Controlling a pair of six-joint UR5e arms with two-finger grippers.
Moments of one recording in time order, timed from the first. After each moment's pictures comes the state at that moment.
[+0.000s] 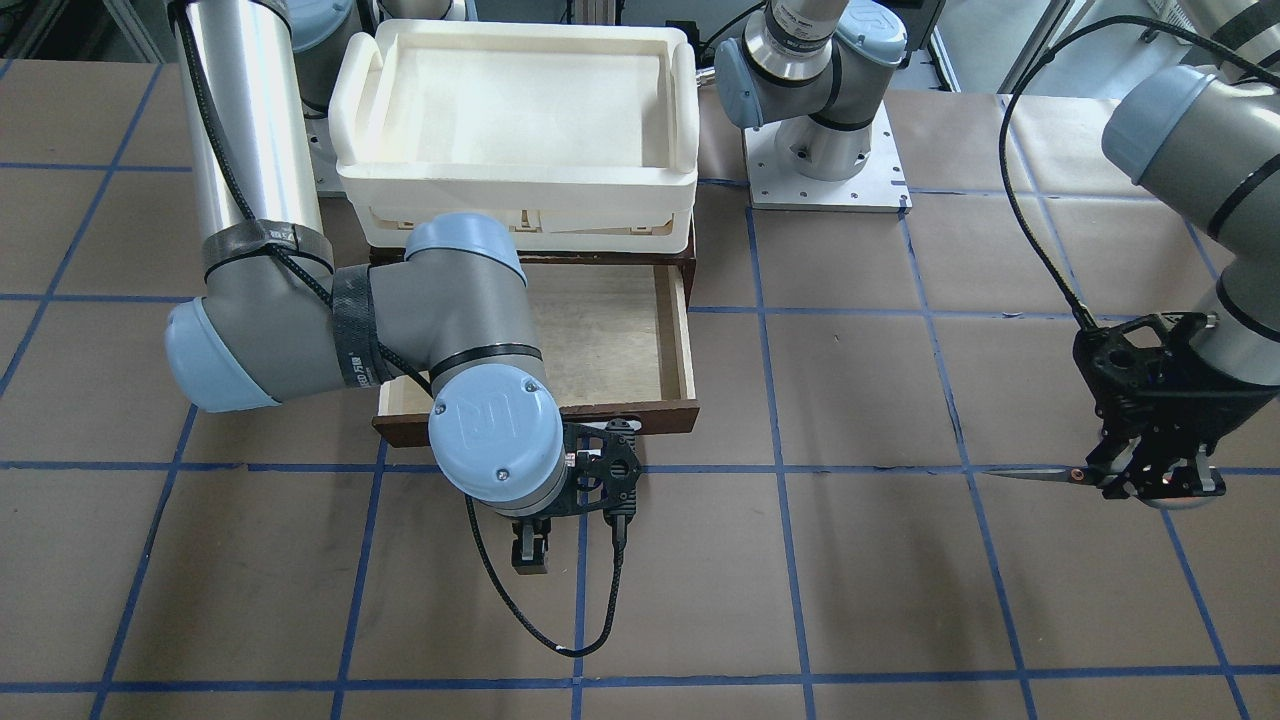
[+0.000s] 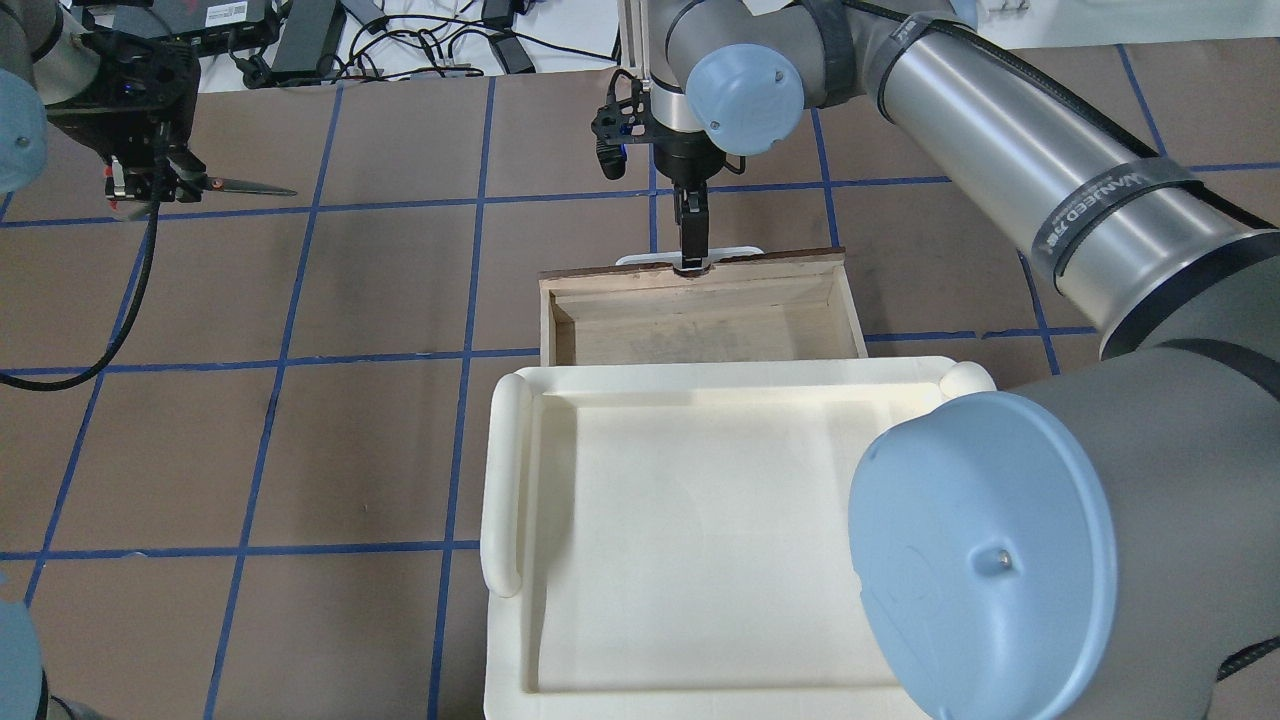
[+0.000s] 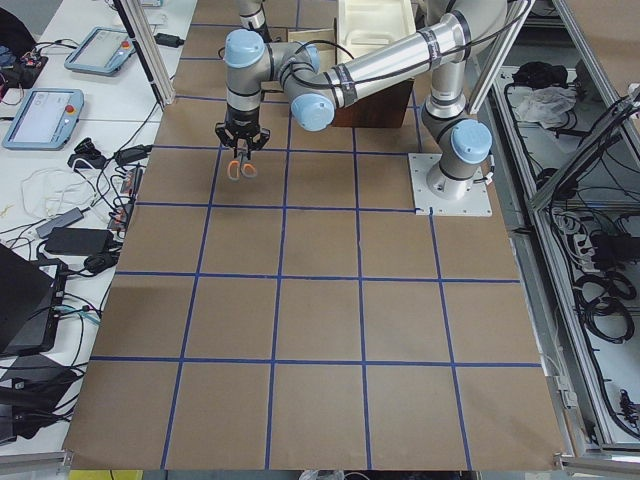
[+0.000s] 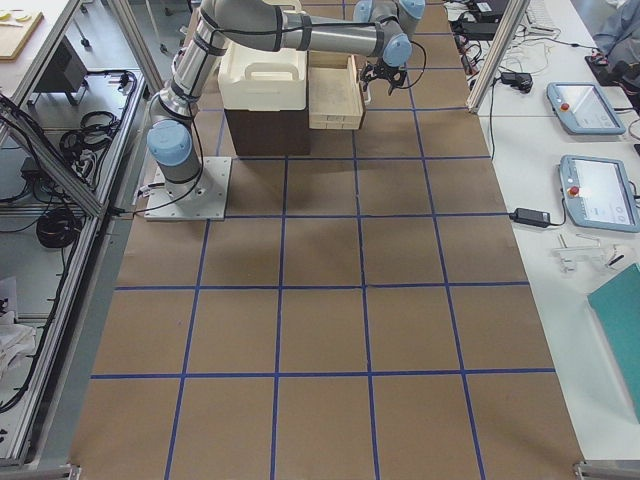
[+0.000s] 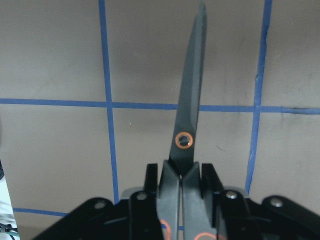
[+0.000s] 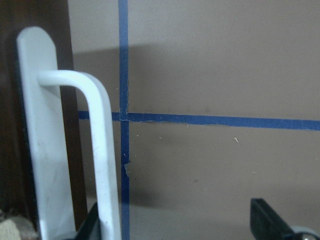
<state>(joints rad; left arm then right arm) -1.22 -1.85 -1.53 -1.16 1.58 1.91 1.84 -0.90 1.16 -1.66 -1.51 -1.33</state>
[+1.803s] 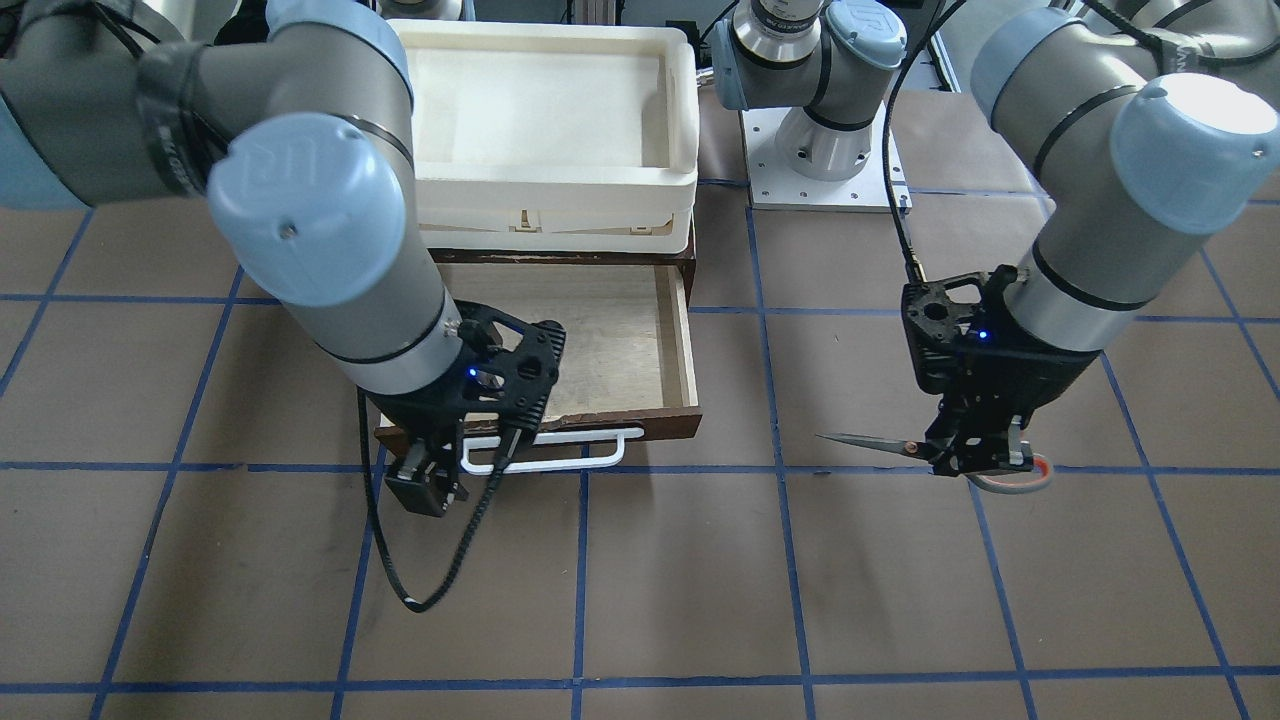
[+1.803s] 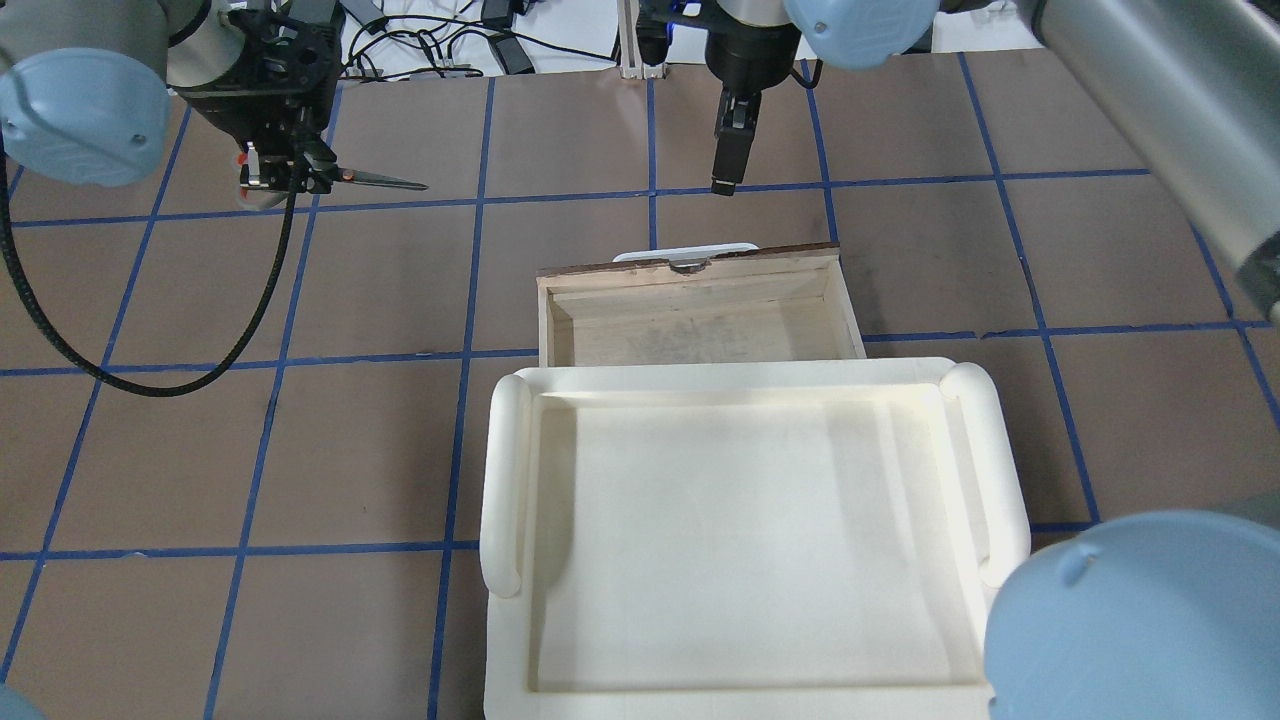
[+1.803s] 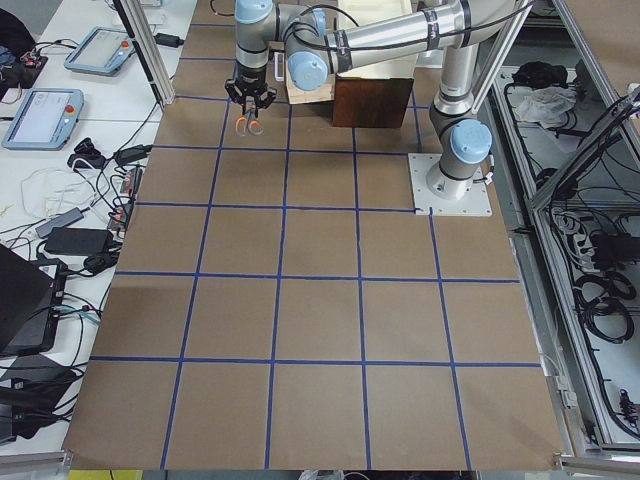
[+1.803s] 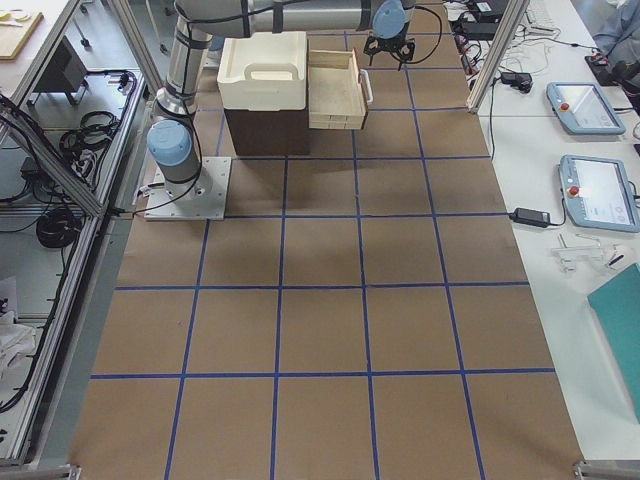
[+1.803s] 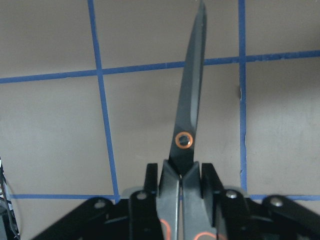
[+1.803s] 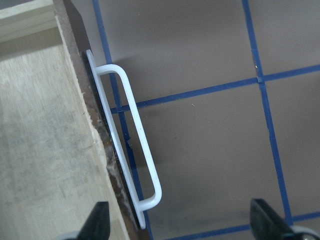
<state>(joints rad) -1.46 -1.80 -1.53 -1.24 1.53 1.75 1.75 -1.16 1.20 -1.62 -1.47 -1.13</state>
